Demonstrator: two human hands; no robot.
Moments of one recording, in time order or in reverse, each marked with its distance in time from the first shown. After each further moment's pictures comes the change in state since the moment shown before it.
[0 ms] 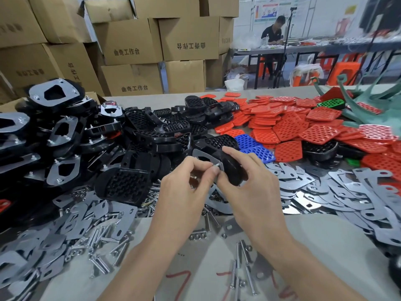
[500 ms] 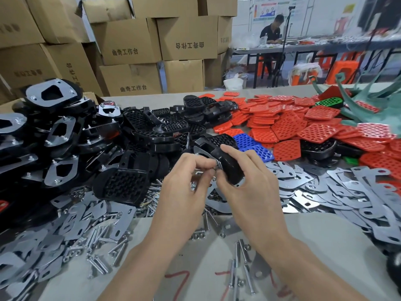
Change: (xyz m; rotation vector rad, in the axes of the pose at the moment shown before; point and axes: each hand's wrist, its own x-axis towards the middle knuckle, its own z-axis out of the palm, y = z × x) left_hand -0.001 -0.001 0.001 0.010 -0.022 0.114; right_hand -0.002 0.001 0.000 -0.072 0.048 -0.104
